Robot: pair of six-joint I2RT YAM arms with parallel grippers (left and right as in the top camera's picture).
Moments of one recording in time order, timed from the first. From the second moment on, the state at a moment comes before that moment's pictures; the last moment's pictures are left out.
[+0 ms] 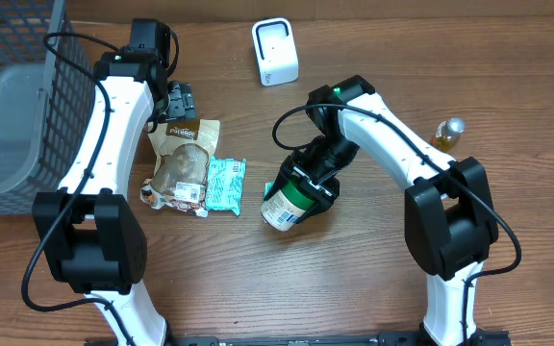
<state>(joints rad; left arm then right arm) -0.06 1.97 1.74 -1.05 -0.23 -0.29 0.47 2.11 1.70 -1.52 -0.88 0.70</state>
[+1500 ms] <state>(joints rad) -0.06 1.97 1.74 -1.05 -0.23 -0.29 0.47 2.11 1.70 -1.42 -0.90 0.70</state>
